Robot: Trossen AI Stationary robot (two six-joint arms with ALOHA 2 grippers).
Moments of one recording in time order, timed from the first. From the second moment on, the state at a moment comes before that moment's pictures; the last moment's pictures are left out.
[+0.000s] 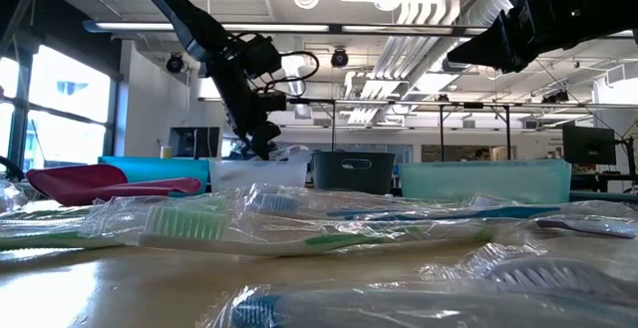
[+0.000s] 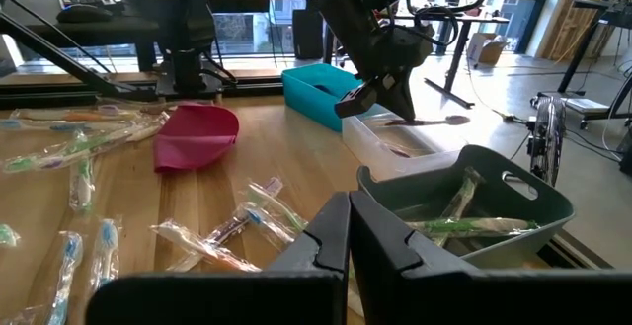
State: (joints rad) left arm 0.64 1.74 1.12 -0.18 -0.30 0.28; right arm 0.02 0.68 0.28 0.24 0.37 0.00
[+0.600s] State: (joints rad) left arm 0.64 1.74 1.12 -0.19 -0.30 0.25; right arm 0.02 0.68 0.28 0.24 0.37 0.00
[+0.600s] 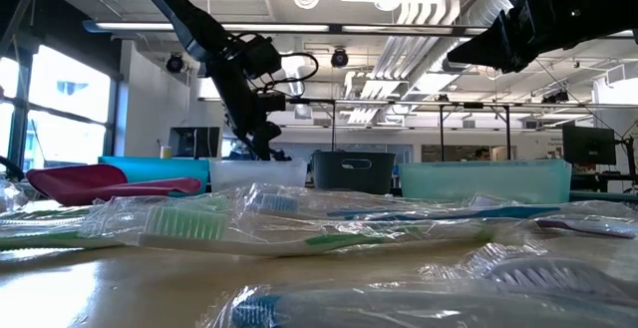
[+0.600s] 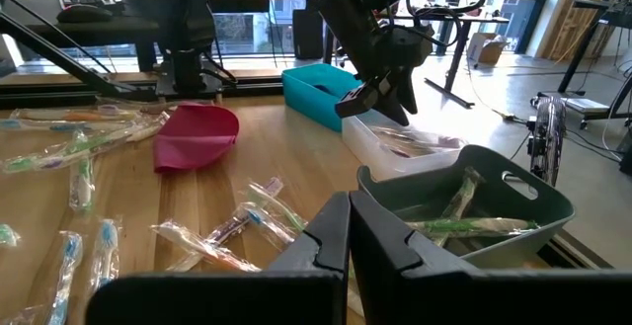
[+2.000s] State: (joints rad) left arm 0.56 1.64 1.12 -0.36 -0.27 0.16; right arm 0.02 0.68 0.28 0.24 0.37 0.00
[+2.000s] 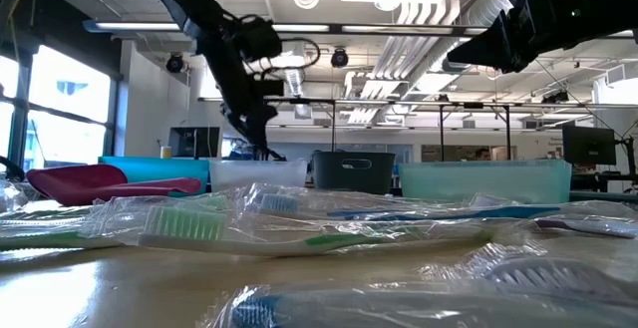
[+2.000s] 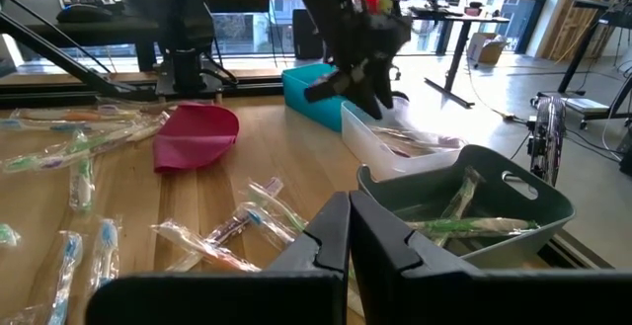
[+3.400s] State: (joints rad) left arm -0.16 0.99 0.68 -0.10 -0.27 0.13; right arm 0.02 0.68 0.28 0.17 0.36 0.07
